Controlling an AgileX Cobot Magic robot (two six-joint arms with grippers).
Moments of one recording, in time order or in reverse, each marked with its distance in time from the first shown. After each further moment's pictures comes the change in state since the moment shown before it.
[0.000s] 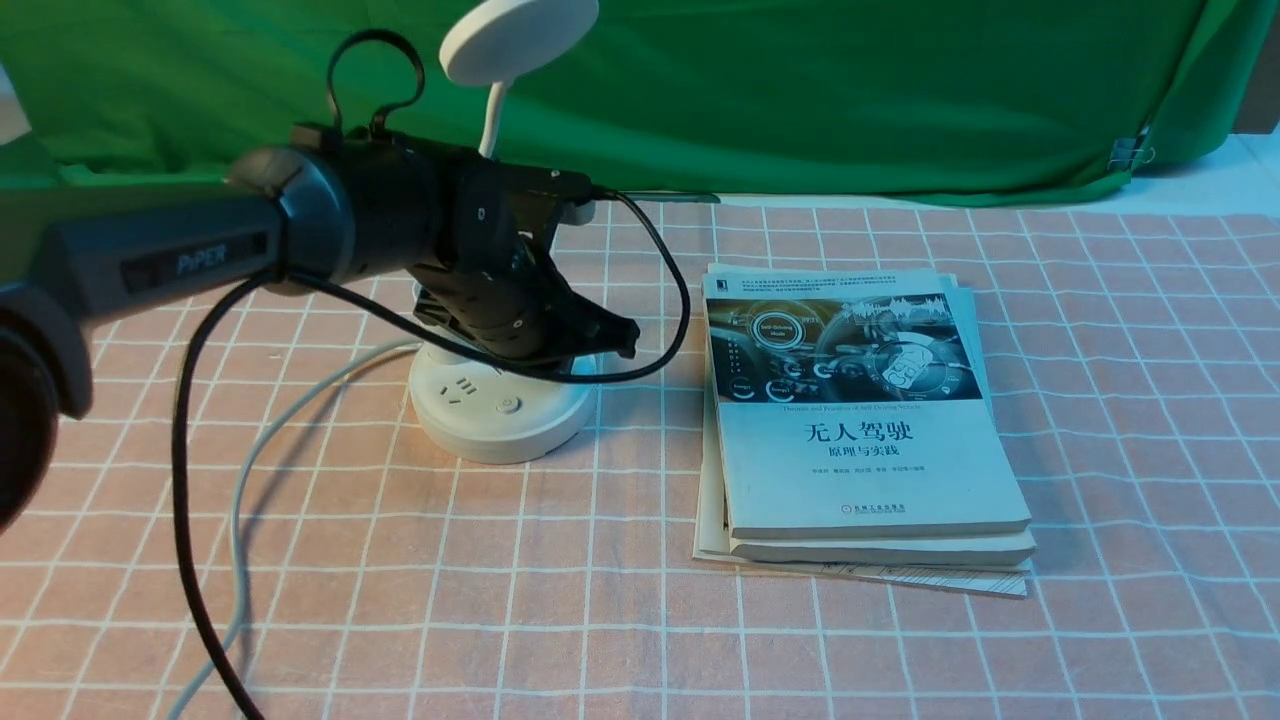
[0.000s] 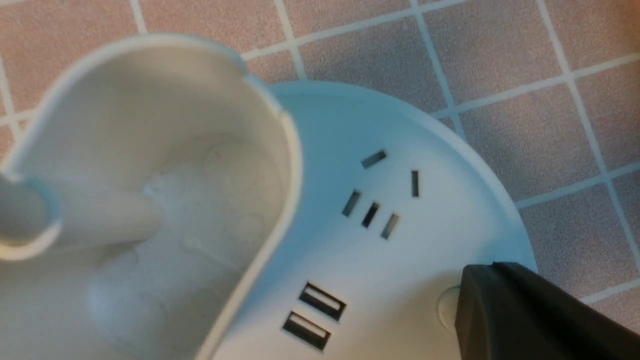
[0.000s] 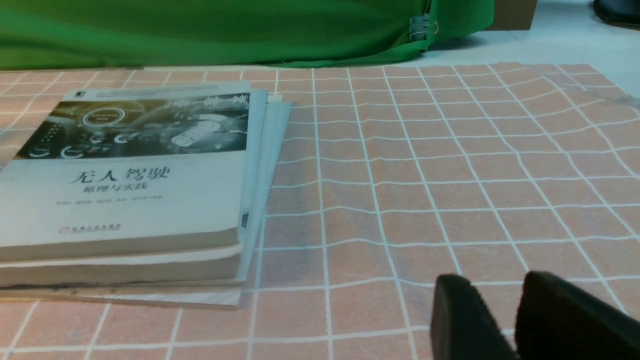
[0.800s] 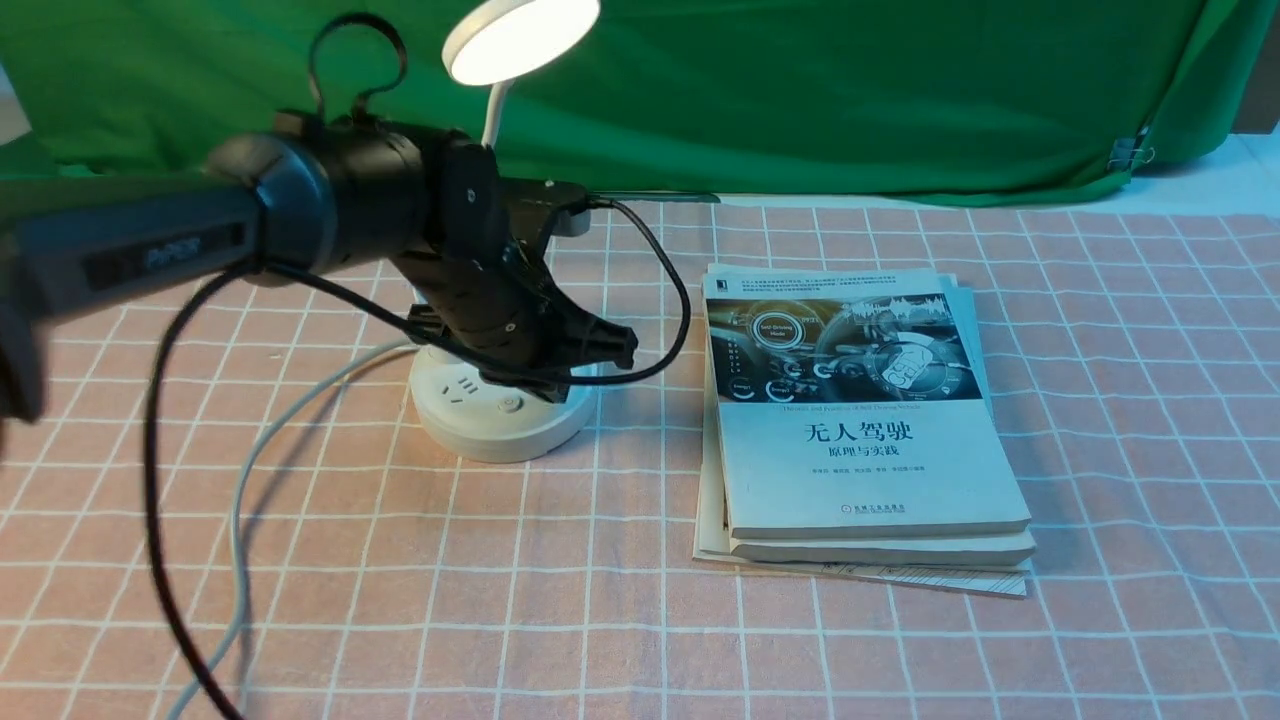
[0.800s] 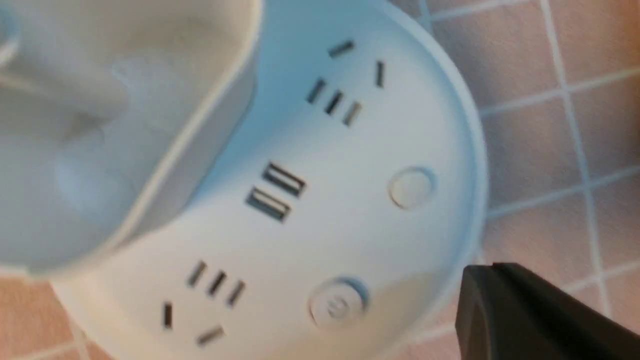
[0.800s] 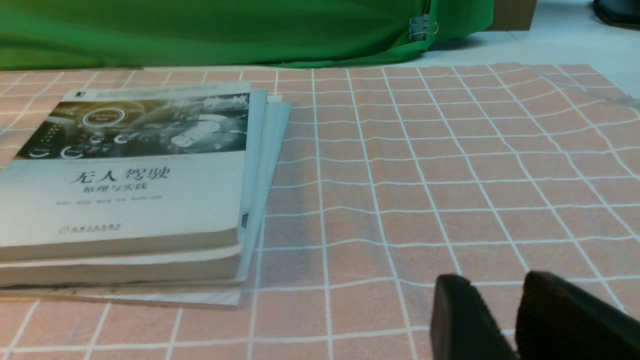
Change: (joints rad) right arm 0.000 0.000 0.000 0.000 0.000 0.000; left arm 0.000 -0.096 0.045 -0.097 0.144 0.027
